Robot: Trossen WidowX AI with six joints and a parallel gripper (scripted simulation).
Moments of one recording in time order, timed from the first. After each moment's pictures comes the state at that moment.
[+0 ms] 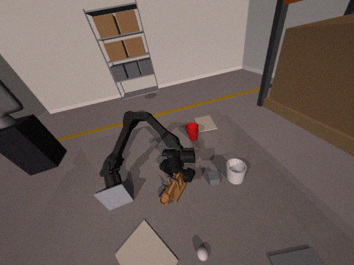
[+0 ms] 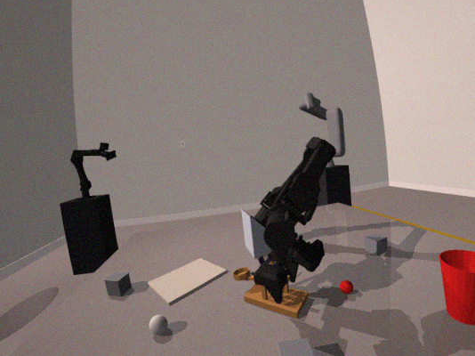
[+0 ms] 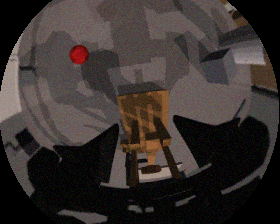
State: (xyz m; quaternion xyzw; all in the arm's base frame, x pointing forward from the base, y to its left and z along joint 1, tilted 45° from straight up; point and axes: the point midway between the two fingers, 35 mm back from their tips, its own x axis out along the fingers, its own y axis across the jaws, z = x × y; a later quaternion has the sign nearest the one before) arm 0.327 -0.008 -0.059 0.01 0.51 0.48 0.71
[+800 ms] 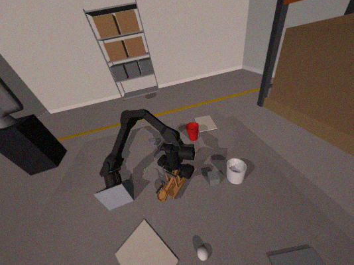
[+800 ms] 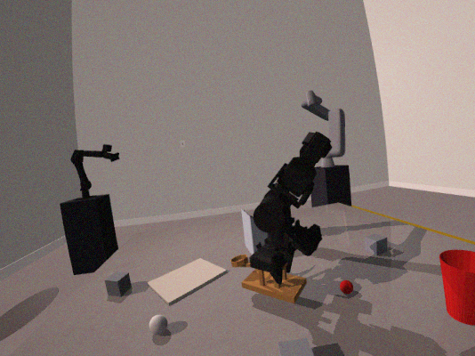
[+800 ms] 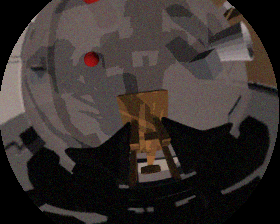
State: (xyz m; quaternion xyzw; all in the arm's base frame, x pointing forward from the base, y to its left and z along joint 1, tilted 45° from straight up) arm 0.324 -0.036 -0.034 0.02 0.51 0.49 0.71
